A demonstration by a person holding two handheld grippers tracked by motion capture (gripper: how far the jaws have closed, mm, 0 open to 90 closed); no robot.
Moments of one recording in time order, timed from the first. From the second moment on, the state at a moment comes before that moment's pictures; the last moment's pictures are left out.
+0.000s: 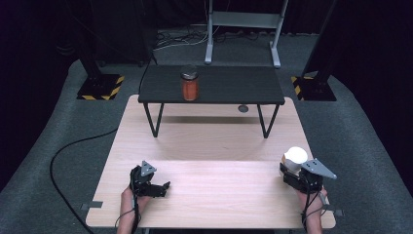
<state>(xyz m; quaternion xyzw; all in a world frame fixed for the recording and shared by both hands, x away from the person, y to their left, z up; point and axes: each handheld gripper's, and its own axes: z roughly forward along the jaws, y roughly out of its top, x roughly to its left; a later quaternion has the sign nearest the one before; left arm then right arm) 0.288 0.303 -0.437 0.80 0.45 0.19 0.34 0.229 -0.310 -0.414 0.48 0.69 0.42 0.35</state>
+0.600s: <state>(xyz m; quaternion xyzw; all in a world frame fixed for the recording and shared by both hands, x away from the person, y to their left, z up) 0.288 0.303 -0.437 0.80 0.45 0.19 0.34 0.242 -0.304 -0.402 0.47 0.69 0.44 0.34</state>
